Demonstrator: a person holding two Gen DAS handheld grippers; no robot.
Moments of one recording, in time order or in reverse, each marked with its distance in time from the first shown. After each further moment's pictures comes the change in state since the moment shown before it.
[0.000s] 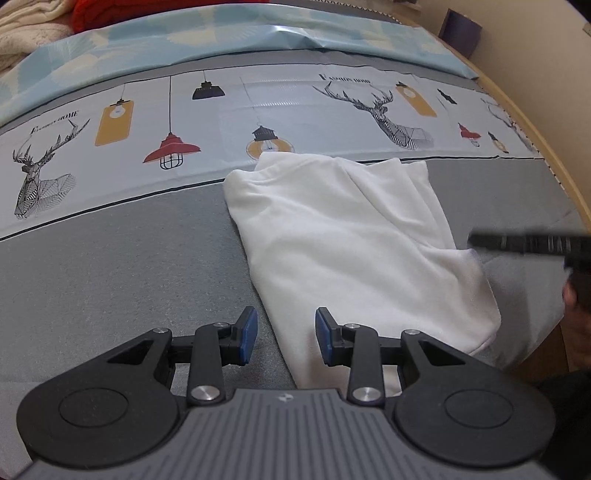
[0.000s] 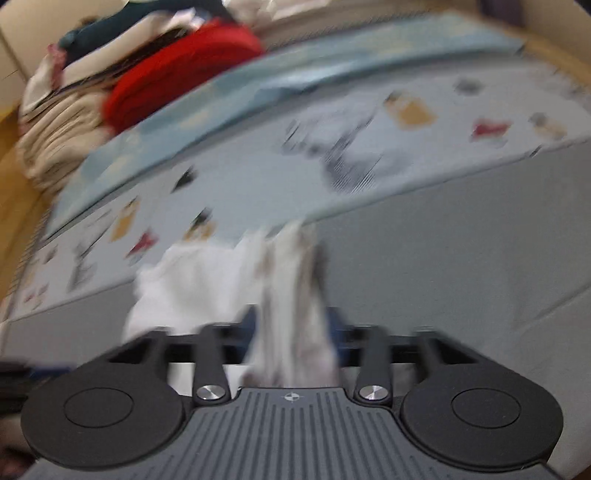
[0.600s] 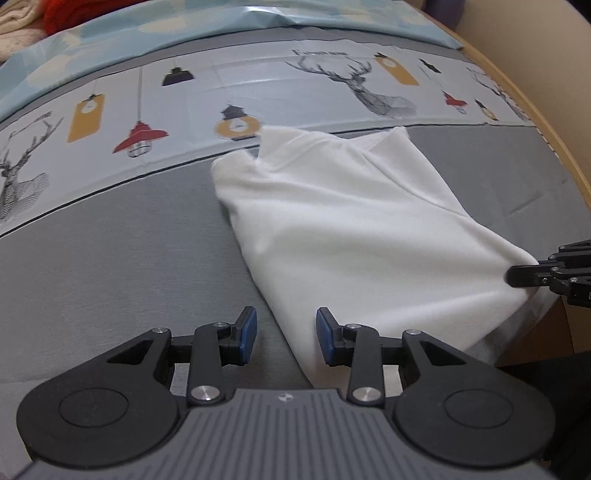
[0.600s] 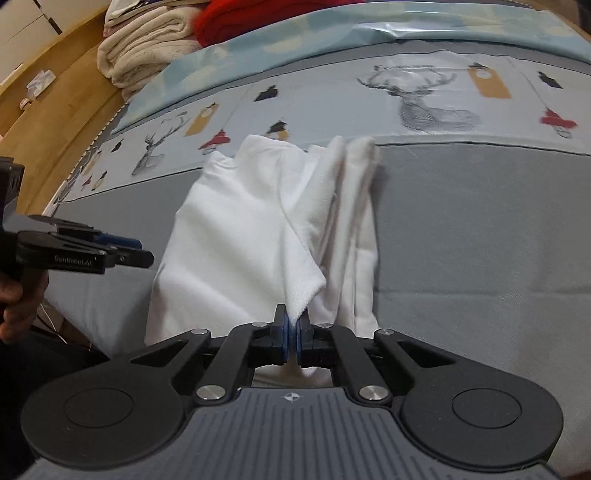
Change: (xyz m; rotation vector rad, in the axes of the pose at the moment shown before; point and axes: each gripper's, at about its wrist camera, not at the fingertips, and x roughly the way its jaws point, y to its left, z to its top) left arm 0.017 -0.029 -0.007 0.073 0.058 -0.018; right arm -0.043 -0.007 -0.036 -0.261 0.164 0.127
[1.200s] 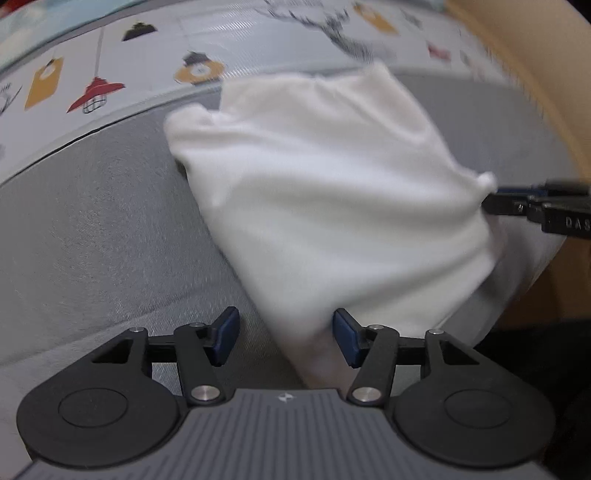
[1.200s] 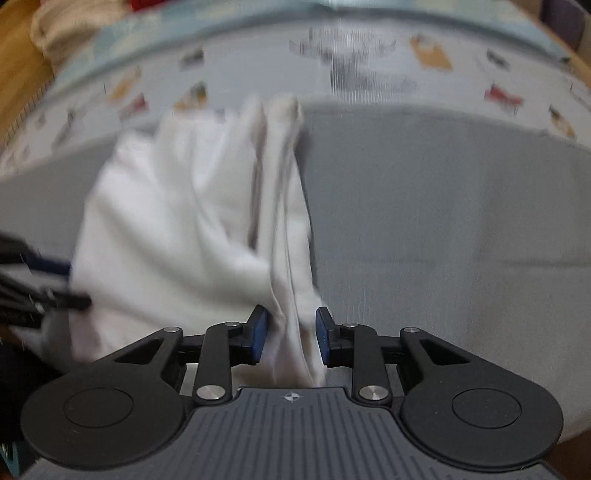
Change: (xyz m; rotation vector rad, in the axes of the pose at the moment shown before) left arm 0.034 0.000 -0.015 -0.002 0.098 -0.092; right arm 0.031 -0.007 0.004 0.033 0.045 -0.238
